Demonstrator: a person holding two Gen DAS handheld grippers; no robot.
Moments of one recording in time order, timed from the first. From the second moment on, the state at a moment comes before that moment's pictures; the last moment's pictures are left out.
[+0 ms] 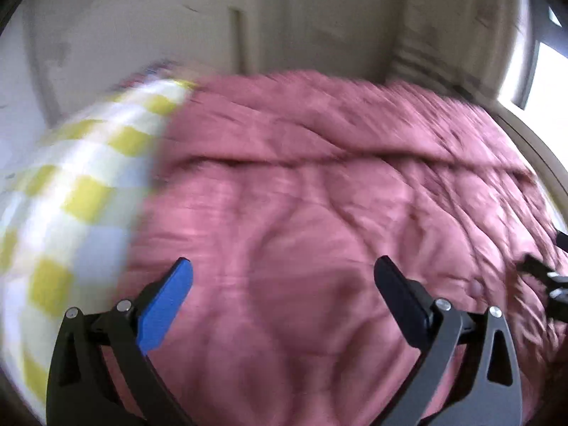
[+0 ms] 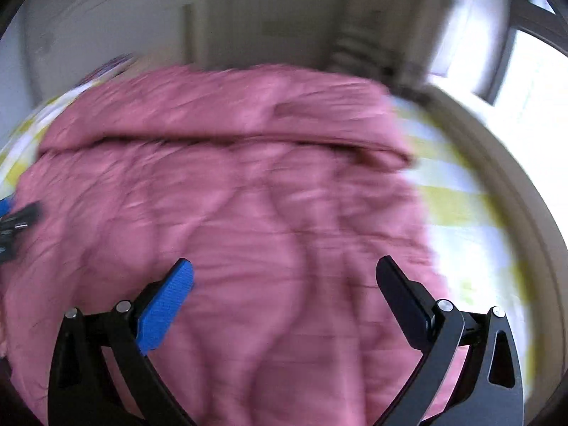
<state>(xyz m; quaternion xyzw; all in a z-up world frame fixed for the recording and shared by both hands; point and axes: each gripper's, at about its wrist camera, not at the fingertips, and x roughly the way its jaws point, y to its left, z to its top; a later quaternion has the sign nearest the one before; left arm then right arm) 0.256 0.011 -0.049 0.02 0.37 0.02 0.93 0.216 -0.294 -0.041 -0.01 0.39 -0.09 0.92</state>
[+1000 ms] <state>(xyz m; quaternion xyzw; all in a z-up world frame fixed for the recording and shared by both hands) 0.220 0.021 -0.054 0.03 0.38 0.04 0.93 0.187 -0.322 -0.049 0.00 0.40 -0.09 0.91</state>
